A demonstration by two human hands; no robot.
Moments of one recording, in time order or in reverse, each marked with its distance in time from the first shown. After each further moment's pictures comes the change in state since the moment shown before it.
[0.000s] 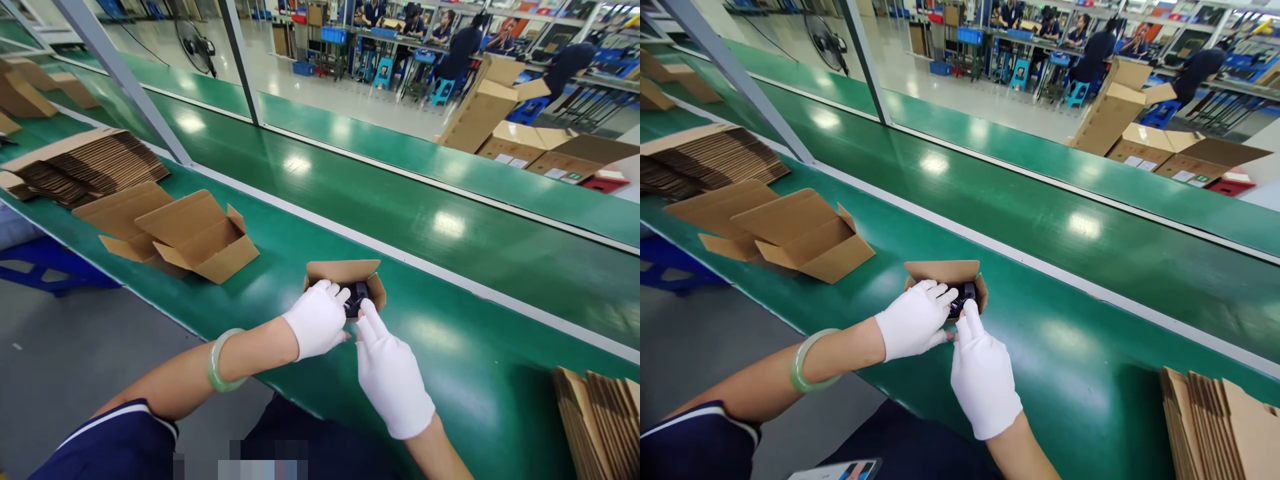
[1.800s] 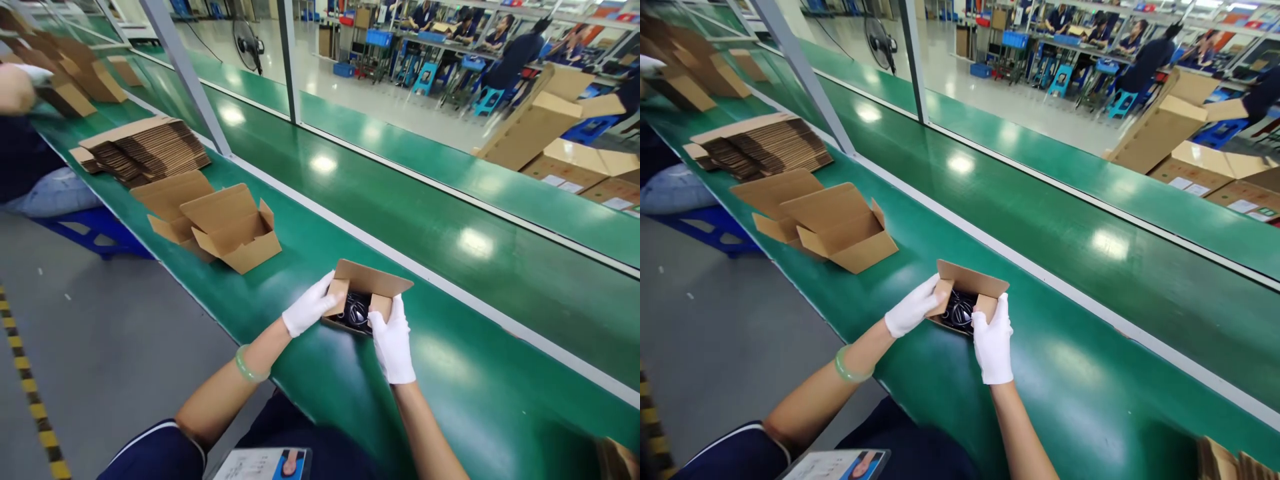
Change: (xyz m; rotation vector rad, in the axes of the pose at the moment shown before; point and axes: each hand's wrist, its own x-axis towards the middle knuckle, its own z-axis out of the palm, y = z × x) left_hand -0.012 -0.041 0.082 -1.211 0.445 -0.305; right_hand 0.064 0.011 0.040 1.137 0.185 0.494
